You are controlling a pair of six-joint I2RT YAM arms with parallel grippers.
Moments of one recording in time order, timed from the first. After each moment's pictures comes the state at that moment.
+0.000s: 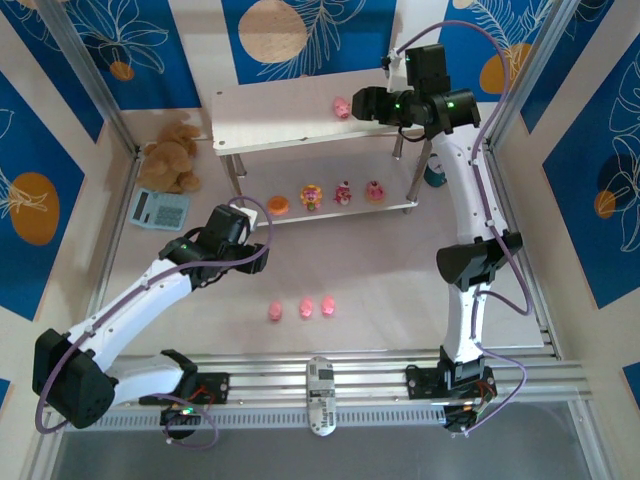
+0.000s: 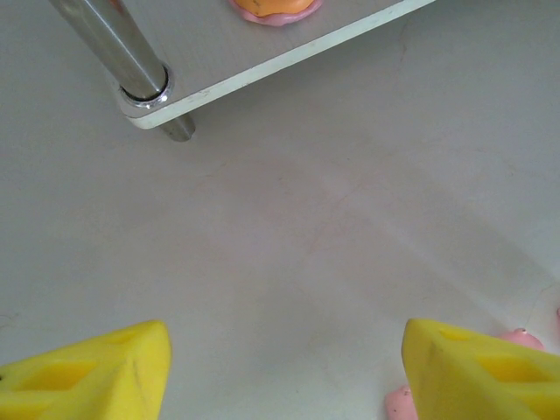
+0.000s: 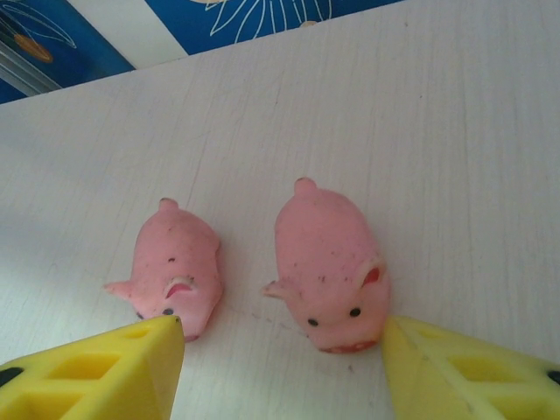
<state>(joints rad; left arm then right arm) -0.56 1.17 0.94 -0.70 -0.14 -0.20 0.28 2.04 2.56 -1.12 -0.29 0.28</state>
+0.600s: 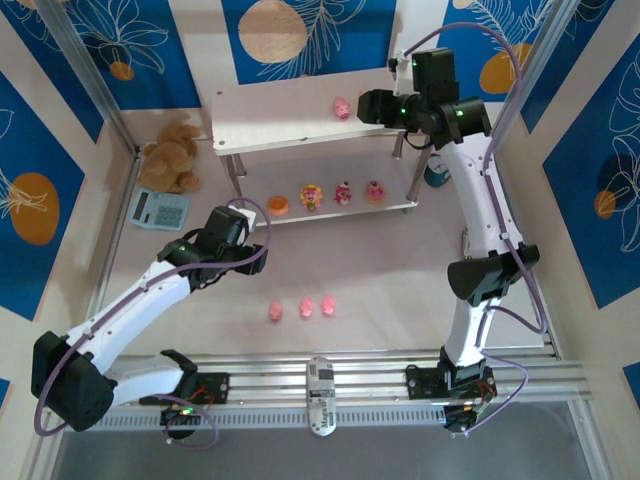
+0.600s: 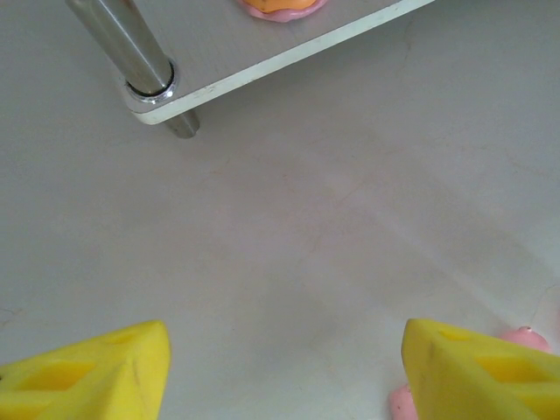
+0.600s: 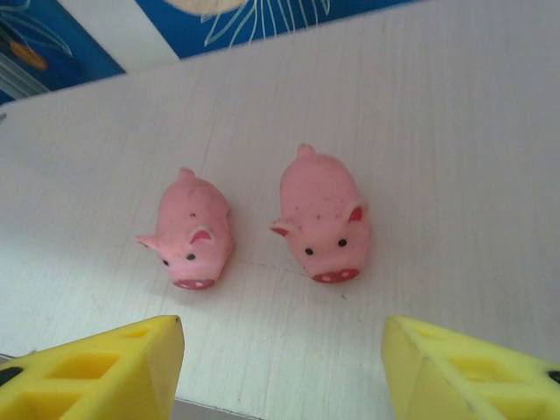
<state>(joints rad) -0.55 1.15 0.93 -0.70 -0.14 -0.20 0.29 1.90 2.39 -1.05 -0.21 0.28</state>
